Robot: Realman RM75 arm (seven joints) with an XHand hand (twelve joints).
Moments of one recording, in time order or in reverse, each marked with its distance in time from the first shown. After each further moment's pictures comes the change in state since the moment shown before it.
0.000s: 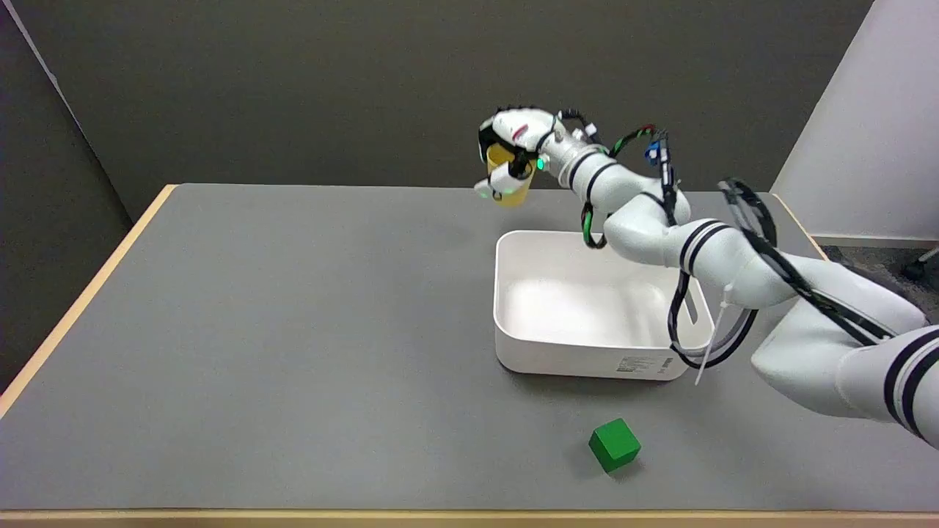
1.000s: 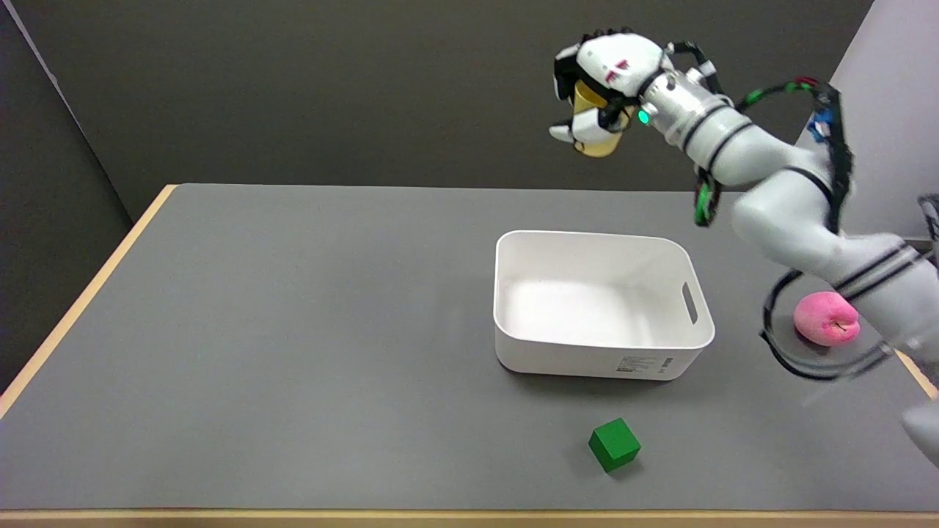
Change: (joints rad) arm -0.410 0.372 0.497 0.888 -0.044 -0.328 -0.108
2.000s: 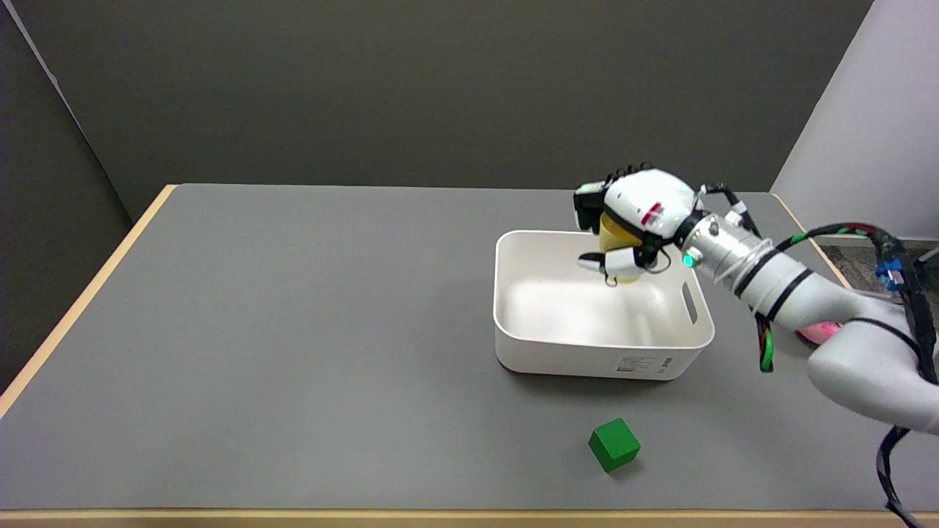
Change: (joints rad) arm -0.719 0.092 0.273 0.258 0.109 0.244 -0.060
